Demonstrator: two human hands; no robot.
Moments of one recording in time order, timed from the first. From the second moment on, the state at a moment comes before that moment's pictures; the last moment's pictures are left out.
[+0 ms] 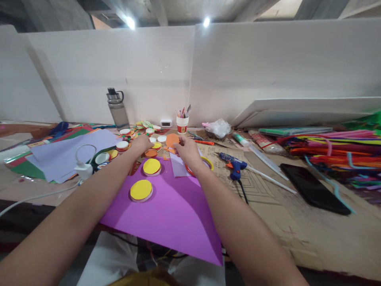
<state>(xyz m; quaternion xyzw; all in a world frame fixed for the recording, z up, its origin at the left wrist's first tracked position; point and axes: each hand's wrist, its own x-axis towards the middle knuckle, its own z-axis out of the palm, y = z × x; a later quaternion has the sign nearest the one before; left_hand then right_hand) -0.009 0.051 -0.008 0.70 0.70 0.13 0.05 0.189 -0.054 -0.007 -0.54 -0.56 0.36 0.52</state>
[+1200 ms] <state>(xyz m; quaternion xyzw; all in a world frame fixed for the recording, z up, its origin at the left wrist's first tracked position) 0.037 0.002 0.015 0.63 0.29 0.46 0.55 0.194 -0.060 0.003 -0.53 -0.50 0.33 0.61</state>
